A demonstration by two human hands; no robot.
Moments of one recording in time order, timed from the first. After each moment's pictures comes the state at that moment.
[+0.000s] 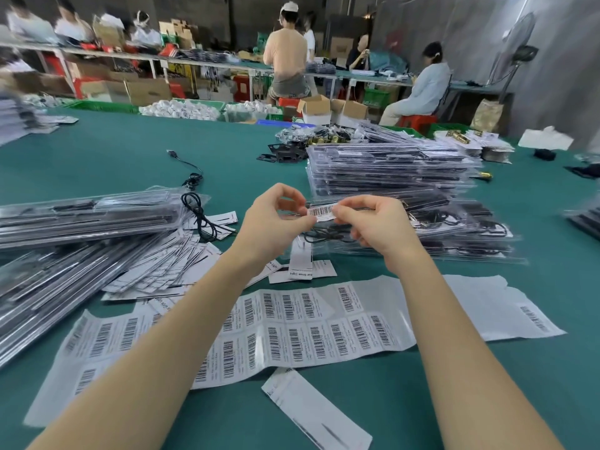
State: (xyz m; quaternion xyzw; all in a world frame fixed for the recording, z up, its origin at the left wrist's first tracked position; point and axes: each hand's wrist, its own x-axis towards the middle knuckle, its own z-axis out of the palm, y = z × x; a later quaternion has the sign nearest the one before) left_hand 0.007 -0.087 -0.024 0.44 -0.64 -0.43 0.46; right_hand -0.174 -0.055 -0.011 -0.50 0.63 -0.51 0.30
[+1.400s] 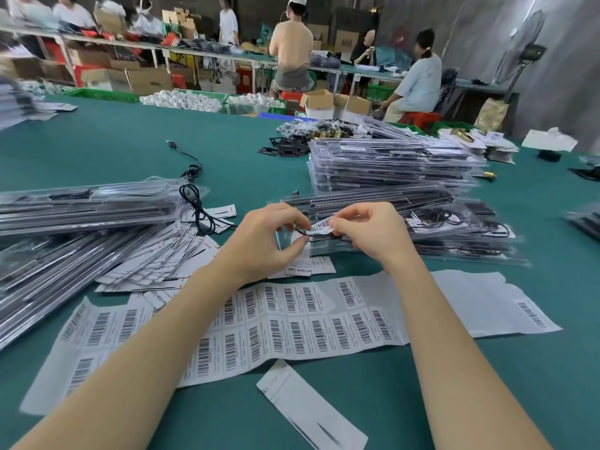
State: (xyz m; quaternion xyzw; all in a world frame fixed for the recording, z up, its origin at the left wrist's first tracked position) left_hand 0.030 -0.093 -0.057 0.29 -0.85 -0.14 0.41; right_hand -0.176 -0.059 -0.026 -0.56 0.68 -0.42 0.23
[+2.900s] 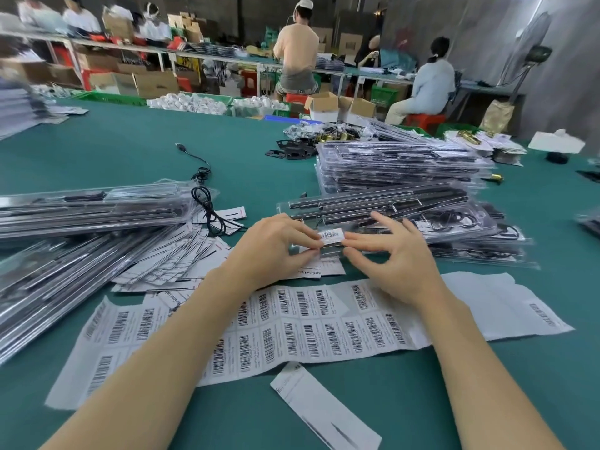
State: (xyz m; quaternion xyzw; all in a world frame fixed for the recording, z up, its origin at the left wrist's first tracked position) left_hand 0.032 -0.093 -0.061 0.31 -0.88 -0.10 0.36; right_hand -0.199 -0.029 -0.060 -0.71 0.61 -0.34 0.01
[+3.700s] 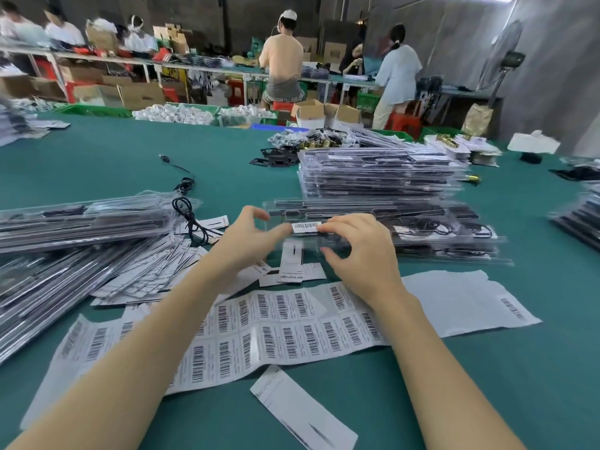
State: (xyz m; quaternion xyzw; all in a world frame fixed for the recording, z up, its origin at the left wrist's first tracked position) left_hand 0.028 -0.107 -0.044 0.56 -0.65 -0.42 0.31; right_hand -0.177 -0.037 -0.054 -0.71 0.61 -0.35 -0.09
